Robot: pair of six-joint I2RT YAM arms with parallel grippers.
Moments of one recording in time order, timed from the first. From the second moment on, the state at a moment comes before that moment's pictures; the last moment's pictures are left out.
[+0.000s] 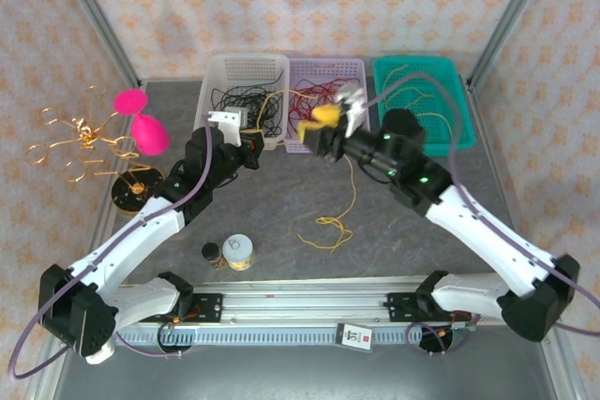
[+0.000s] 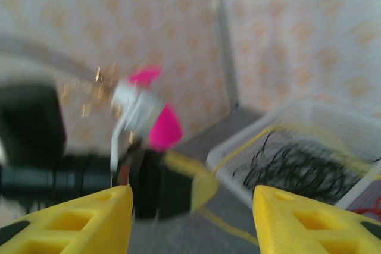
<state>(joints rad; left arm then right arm) -0.45 1.11 0.87 -0.04 0.04 -0.37 0.72 1.18 1.10 -0.01 -0.33 0.12</state>
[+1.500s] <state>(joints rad) -0.45 1.04 0.86 -0.04 0.10 -0.57 0.66 1.52 1.10 0.11 -0.20 -0.44</state>
